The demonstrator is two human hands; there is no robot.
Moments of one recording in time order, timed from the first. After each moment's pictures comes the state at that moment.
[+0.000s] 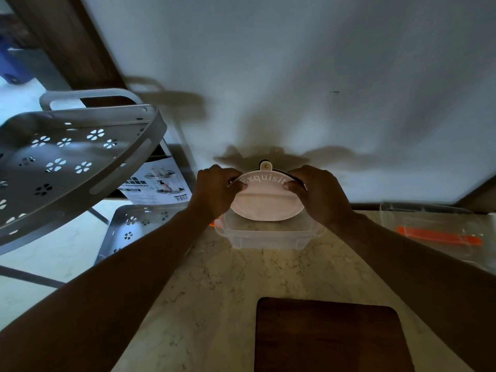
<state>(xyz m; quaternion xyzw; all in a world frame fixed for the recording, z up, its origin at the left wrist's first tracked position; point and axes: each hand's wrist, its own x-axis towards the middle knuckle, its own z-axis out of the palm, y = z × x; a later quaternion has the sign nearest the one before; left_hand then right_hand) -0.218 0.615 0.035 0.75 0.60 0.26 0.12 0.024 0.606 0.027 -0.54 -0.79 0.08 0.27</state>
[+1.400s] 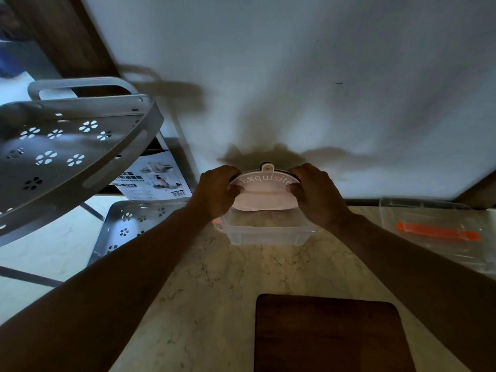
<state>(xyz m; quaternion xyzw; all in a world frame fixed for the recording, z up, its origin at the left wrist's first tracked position) -0.218 0.613 0.021 0.75 0.60 0.23 0.17 0.020 0.601 0.017 -0.55 -0.79 0.08 0.25</state>
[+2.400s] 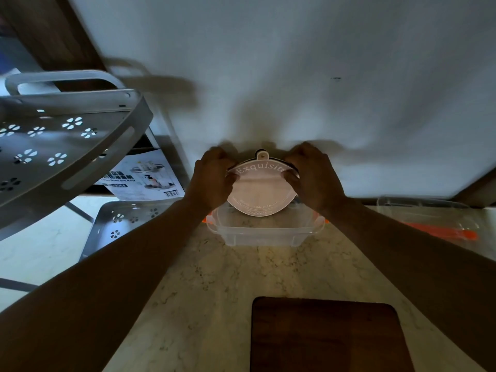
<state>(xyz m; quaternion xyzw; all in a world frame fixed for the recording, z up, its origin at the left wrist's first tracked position) -0.216 0.636 0.018 0.78 0.57 0.23 0.05 0.020 0.627 0.028 -0.56 -0.80 0.02 0.22</state>
